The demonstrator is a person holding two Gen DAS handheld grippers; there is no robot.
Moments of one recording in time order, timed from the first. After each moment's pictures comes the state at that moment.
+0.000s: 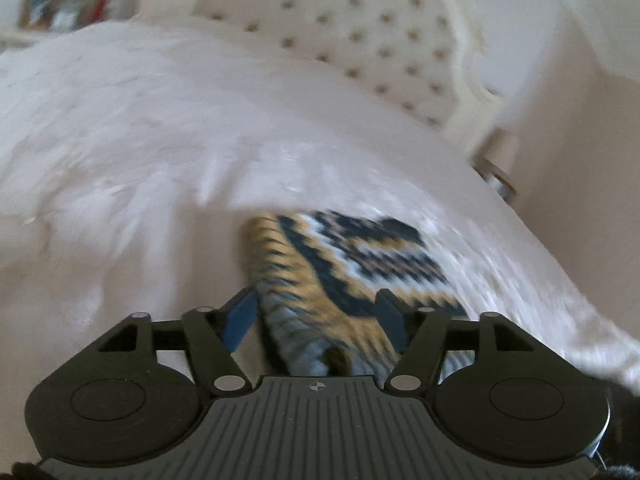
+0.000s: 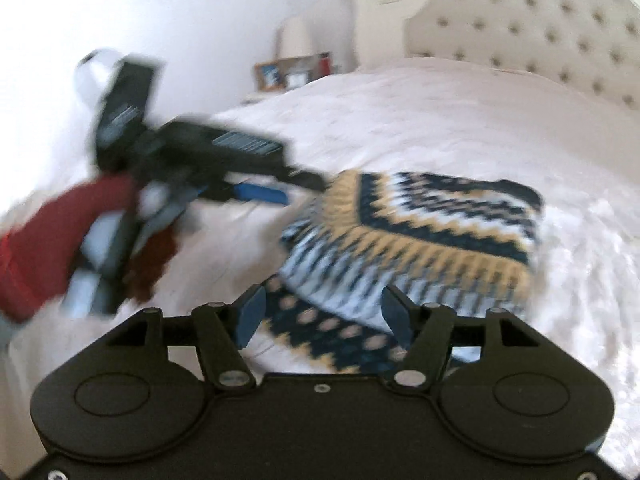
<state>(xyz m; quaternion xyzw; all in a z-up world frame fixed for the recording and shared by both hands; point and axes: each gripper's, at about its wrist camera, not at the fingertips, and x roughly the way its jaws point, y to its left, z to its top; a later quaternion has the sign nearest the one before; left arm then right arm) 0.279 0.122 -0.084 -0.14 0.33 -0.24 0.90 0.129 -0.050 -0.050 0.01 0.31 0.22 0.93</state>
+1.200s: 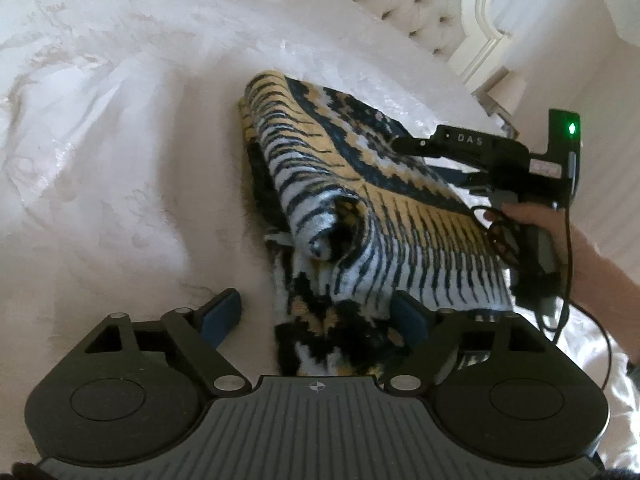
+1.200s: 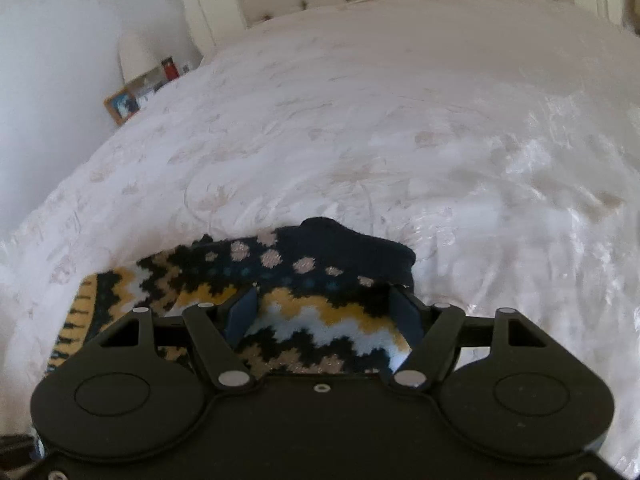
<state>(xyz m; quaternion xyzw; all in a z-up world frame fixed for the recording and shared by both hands) 0.275 0.111 -0.141 -0.15 0.43 -0.25 0.85 0.310 -0.134 -0.103 0.14 0.39 0.09 0.91</state>
